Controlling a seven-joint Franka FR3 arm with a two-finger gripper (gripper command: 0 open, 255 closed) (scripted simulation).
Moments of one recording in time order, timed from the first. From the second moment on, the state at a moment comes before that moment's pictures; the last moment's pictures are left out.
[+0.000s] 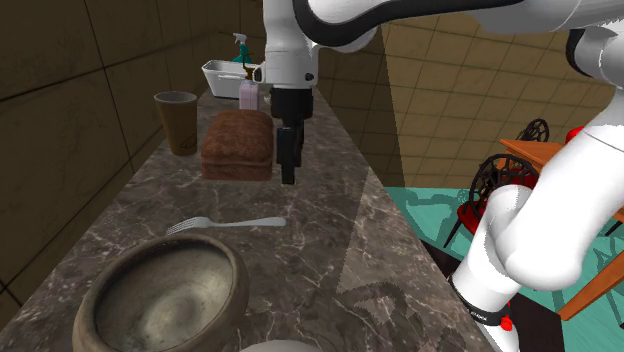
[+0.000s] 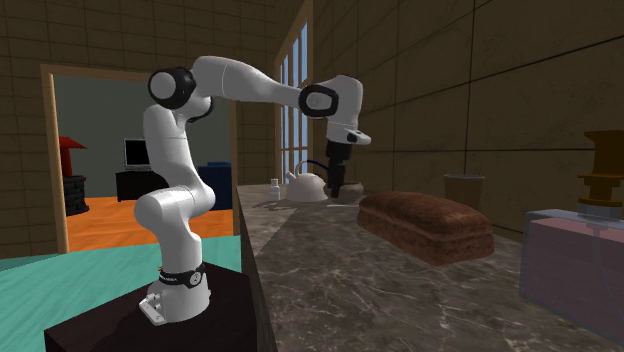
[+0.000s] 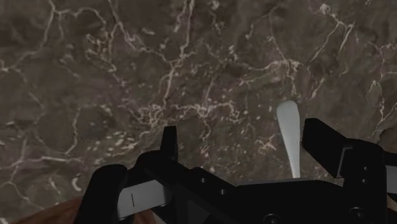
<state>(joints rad) 0.23 -0.18 0.22 -2.01 0.18 1.69 -0.17</state>
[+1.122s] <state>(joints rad) 0.32 0.11 0.32 -1.83 0.16 1.81 -0.15</state>
